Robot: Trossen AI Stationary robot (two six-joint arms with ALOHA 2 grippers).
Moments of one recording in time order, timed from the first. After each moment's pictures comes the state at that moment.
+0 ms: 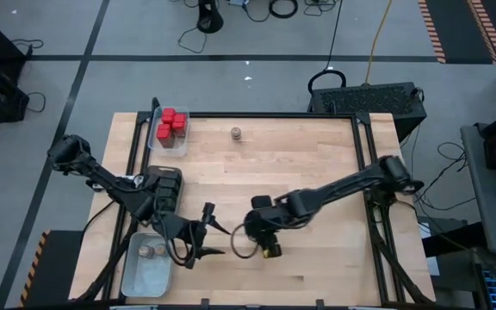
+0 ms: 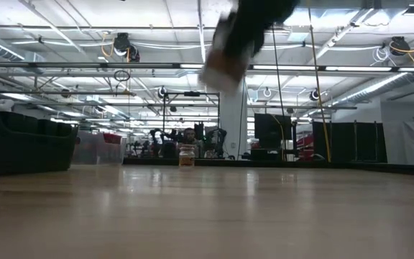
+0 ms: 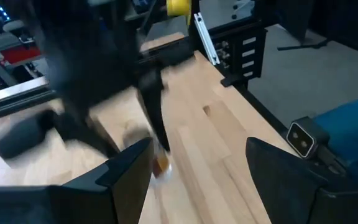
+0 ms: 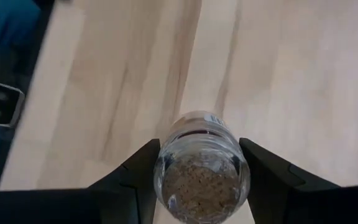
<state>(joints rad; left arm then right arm) -0.57 1.34 0.81 0.17 -0.26 0.09 0.31 1.89 1.53 -0.65 -0.02 0.15</state>
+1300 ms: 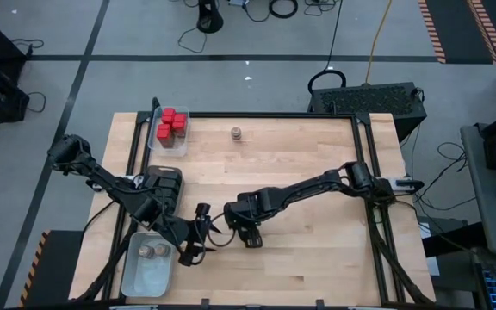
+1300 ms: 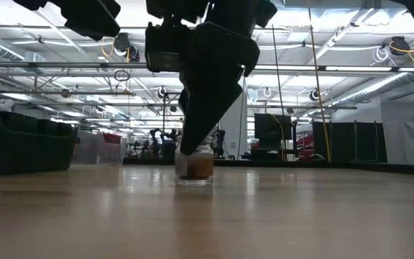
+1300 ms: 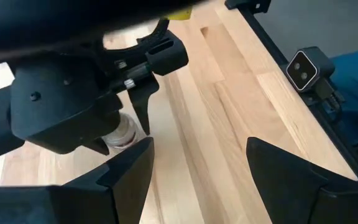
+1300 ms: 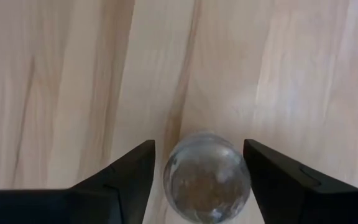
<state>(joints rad) -0.58 1.34 0.81 -0.12 -0.24 -0.15 0.19 2.20 1.73 -0.71 -0.10 0.09</state>
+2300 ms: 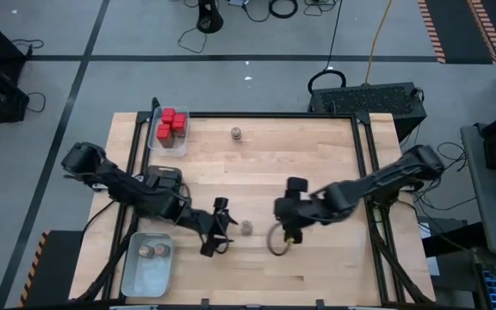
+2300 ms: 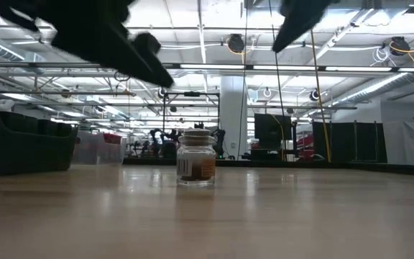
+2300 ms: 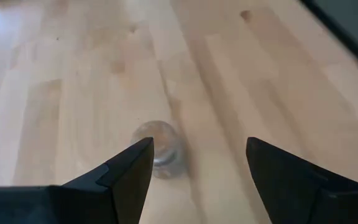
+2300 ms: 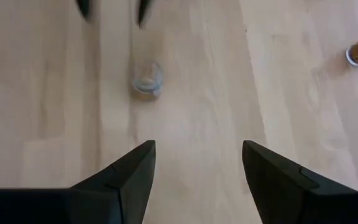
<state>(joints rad) -0.41 1.54 0.81 0.08 -0.17 -0.01 0.39 1.59 1.36 -0.85 0.36 0.39</state>
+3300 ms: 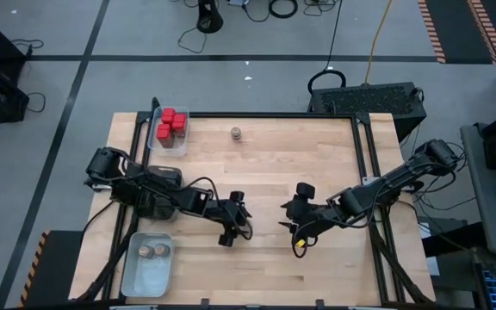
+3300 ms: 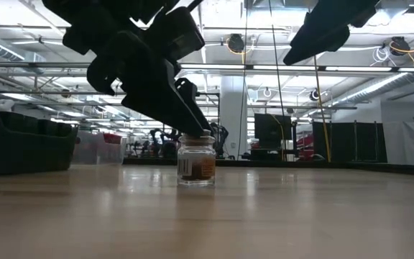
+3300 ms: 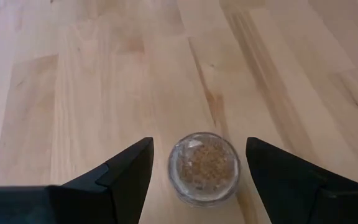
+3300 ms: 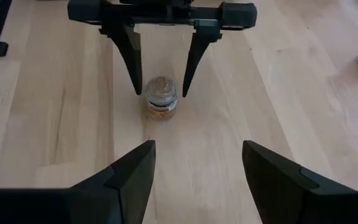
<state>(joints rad) -0.25 1.77 0.92 0.13 -0.04 0.04 0.46 1.41 0.99 -0.42 0.45 0.47</state>
